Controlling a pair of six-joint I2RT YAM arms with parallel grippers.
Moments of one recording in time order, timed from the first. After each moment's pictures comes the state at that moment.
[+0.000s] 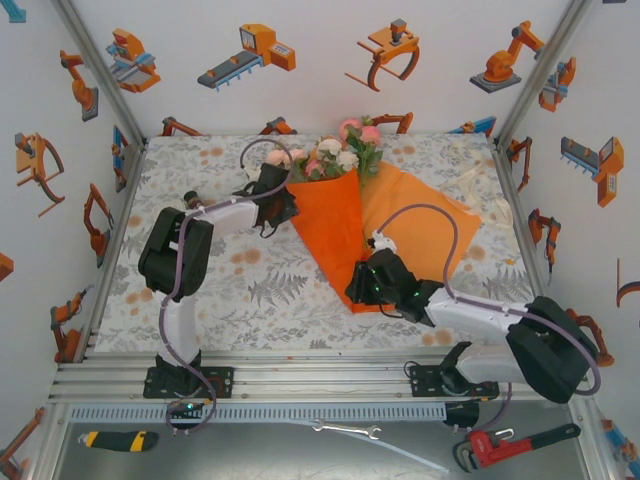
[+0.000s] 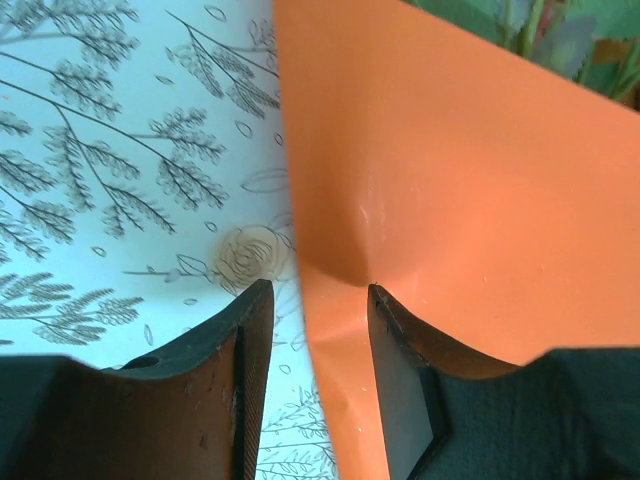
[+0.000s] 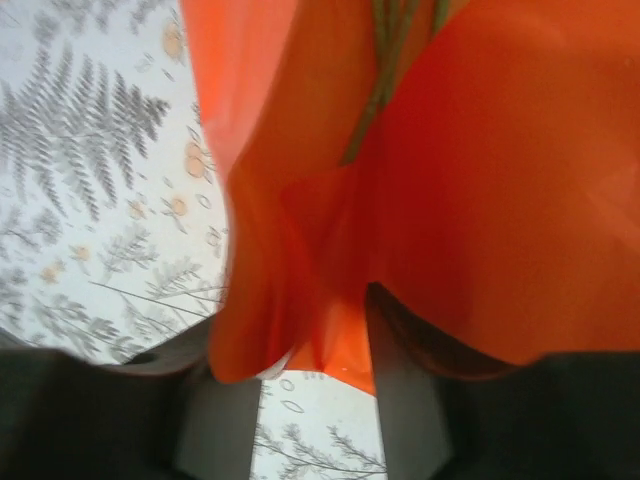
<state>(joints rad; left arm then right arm) -0.52 2.00 1.32 -0.16 -0.16 -0.82 0.80 1.26 0.46 0.03 0.04 0.65</state>
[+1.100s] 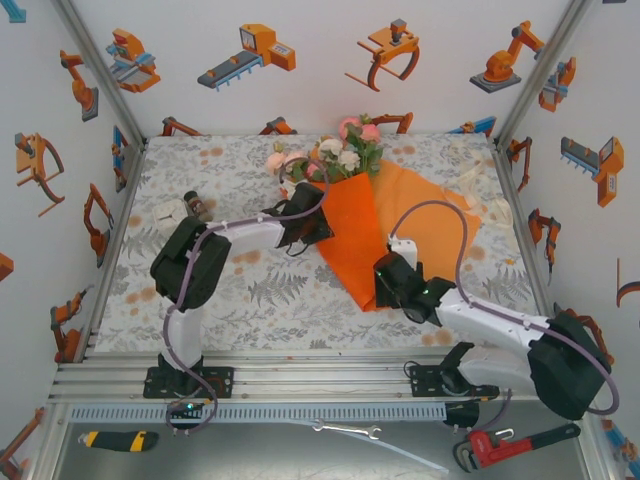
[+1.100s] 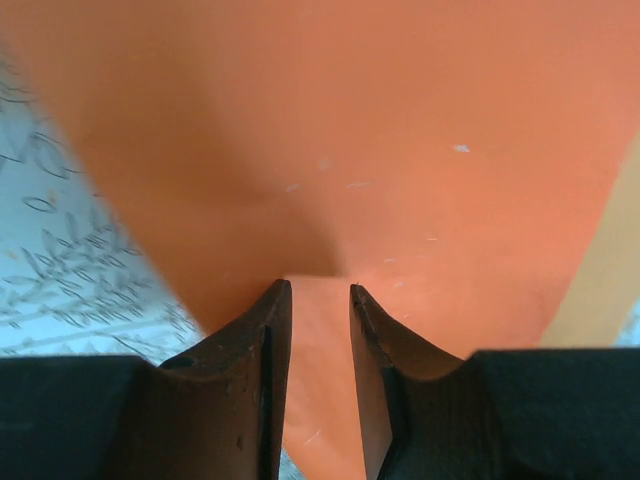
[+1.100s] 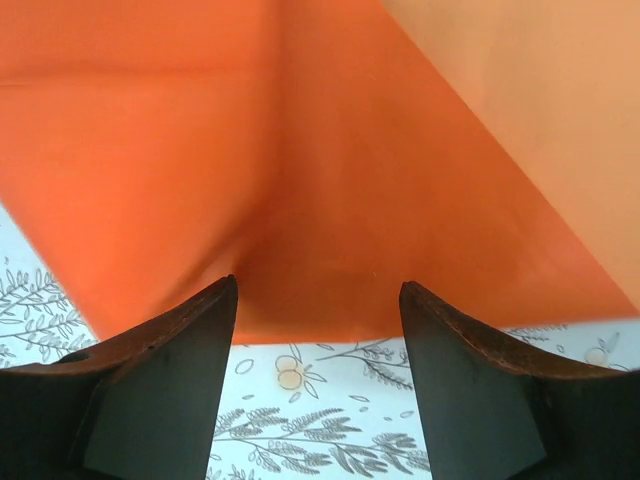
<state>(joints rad) -0.73 2.02 1.28 -0.08 -0.08 -0.90 0.77 1.13 0.52 -0.41 0.38 0.54</state>
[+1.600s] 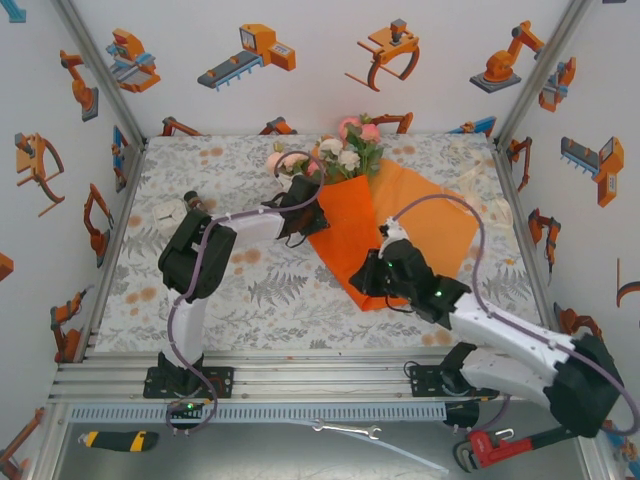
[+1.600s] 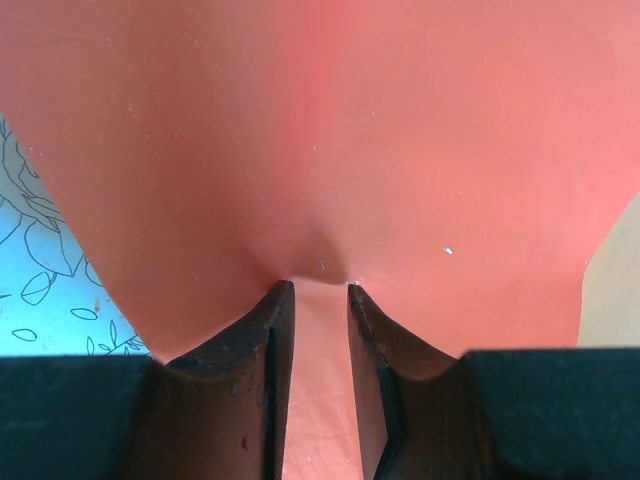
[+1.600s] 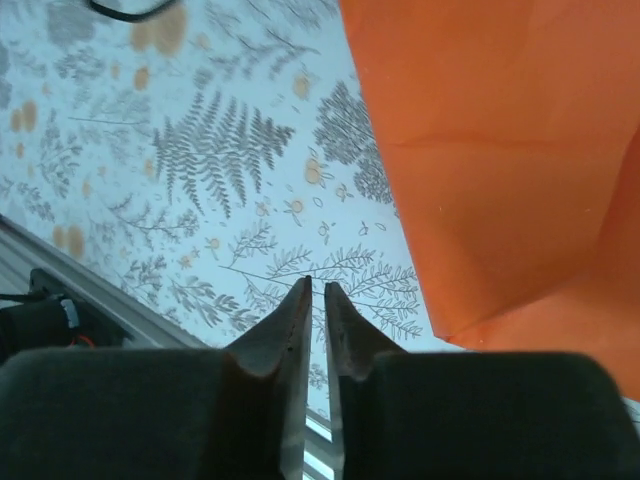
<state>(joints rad) -0.68 2.07 1.35 -0.07 -0.08 -0.90 0.79 1.07 0.56 -0.14 -0.01 0.75</state>
